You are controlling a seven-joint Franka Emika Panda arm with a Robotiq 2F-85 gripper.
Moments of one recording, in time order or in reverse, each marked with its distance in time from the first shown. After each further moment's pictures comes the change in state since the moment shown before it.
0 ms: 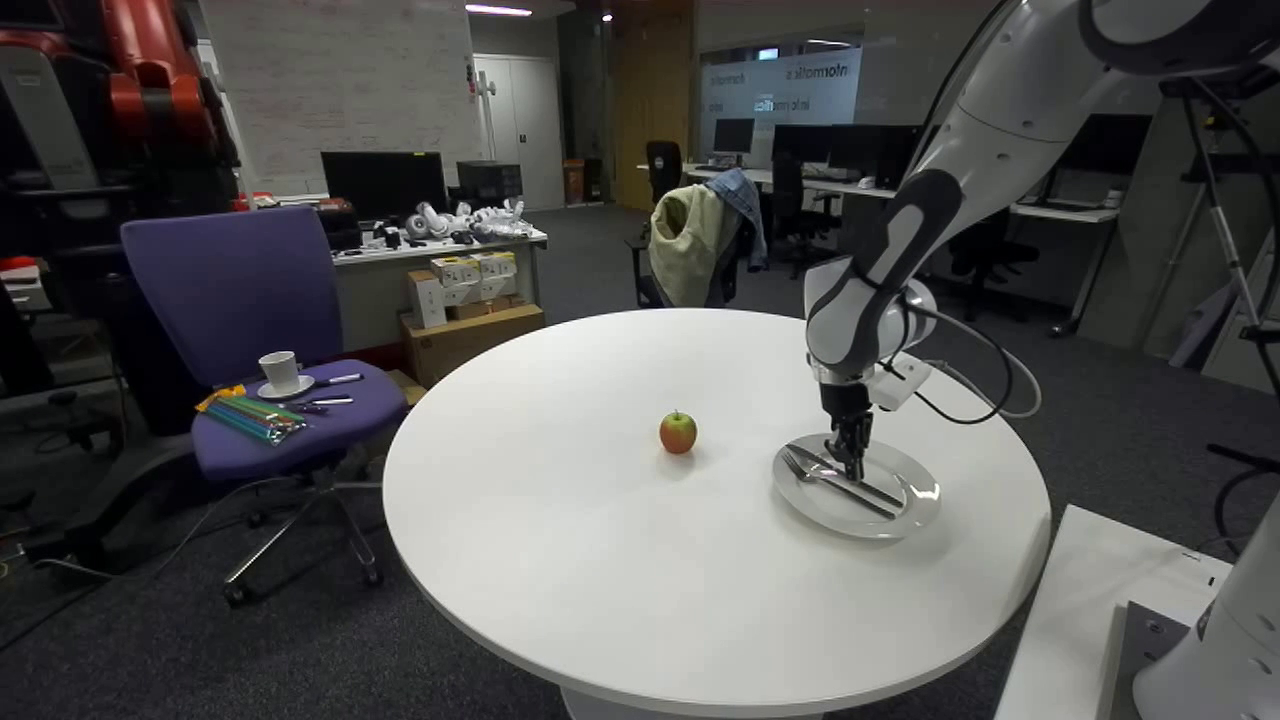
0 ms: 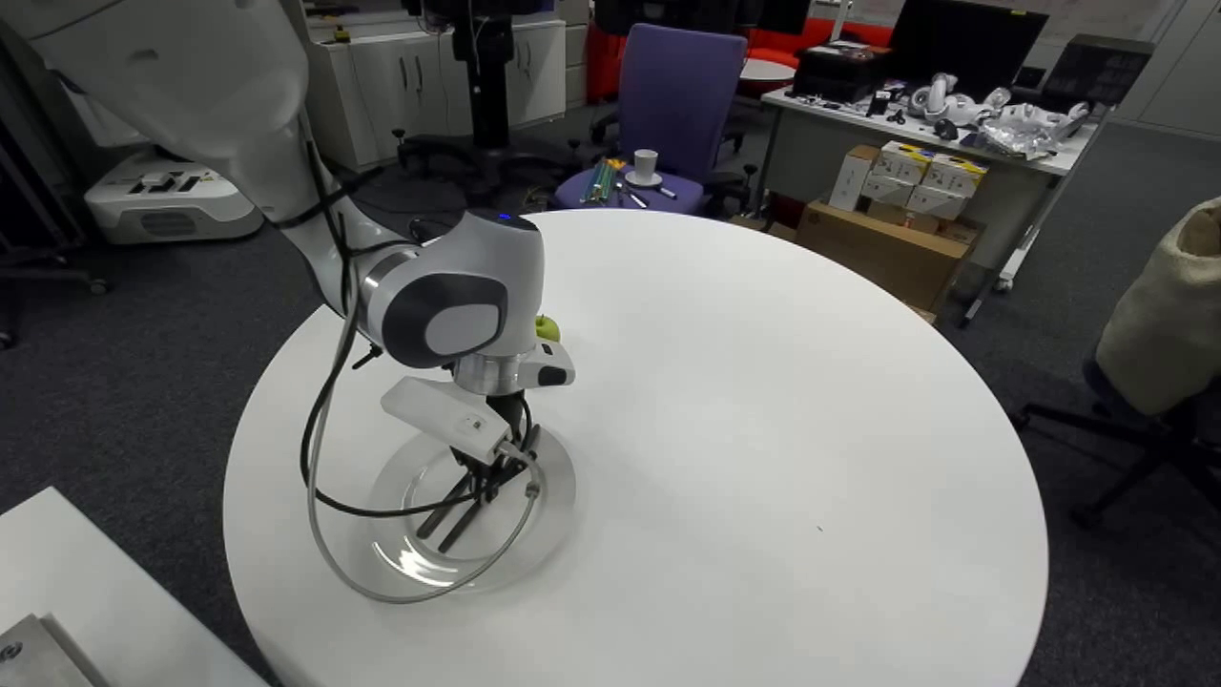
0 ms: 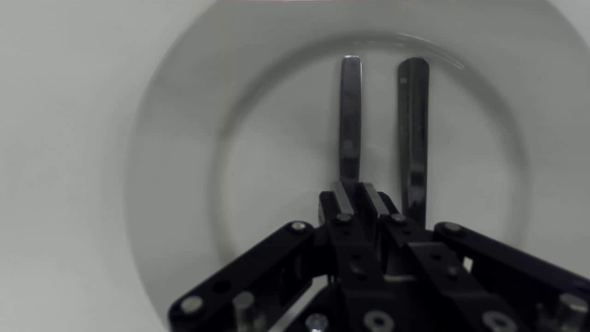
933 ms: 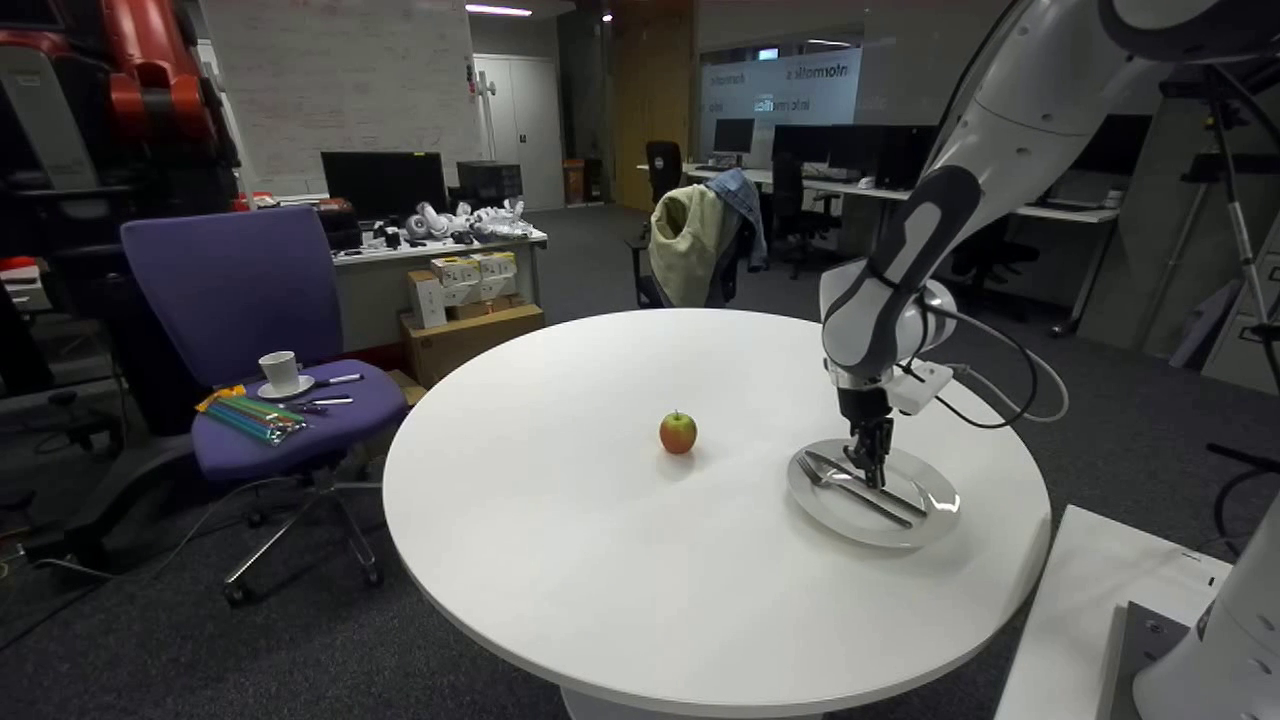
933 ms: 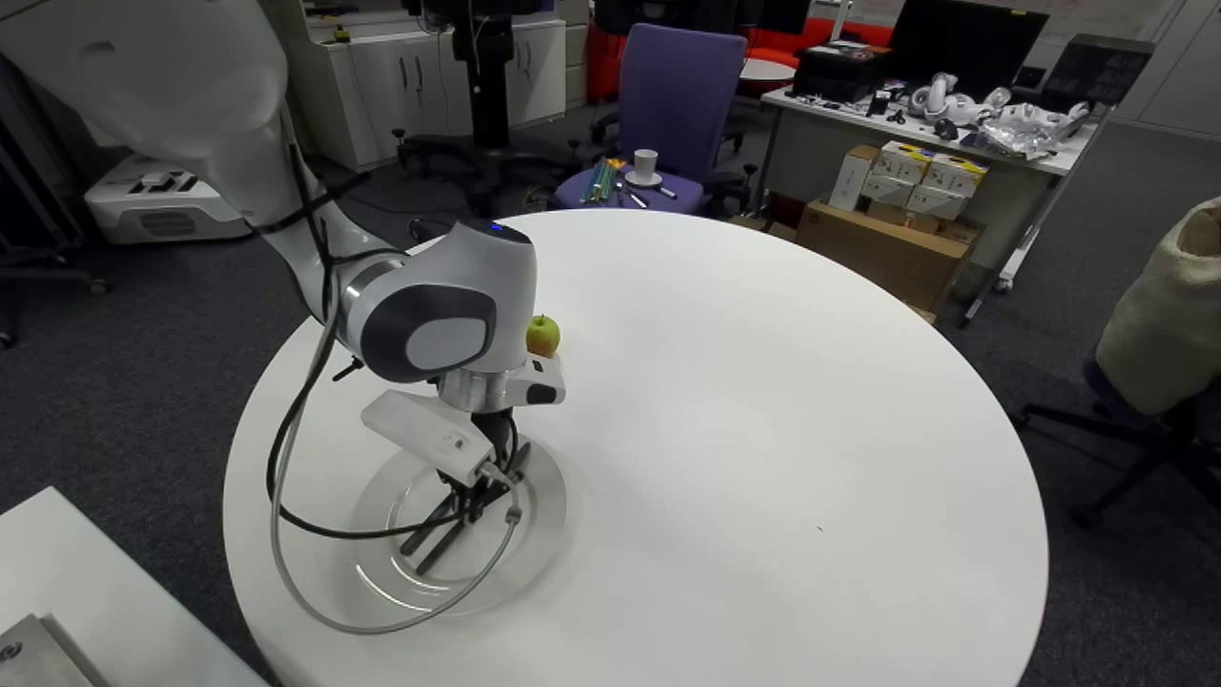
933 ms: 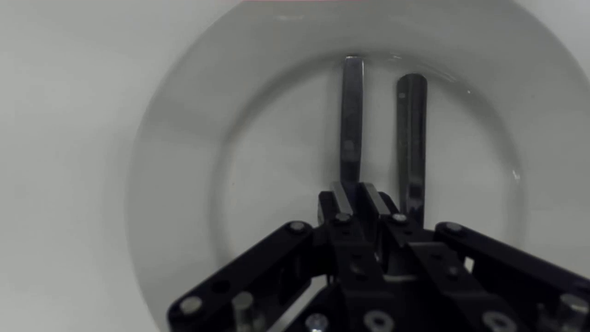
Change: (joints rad) arm -0.003 -0.041 -0.022 -0.070 0.000 -0.008 -0.001
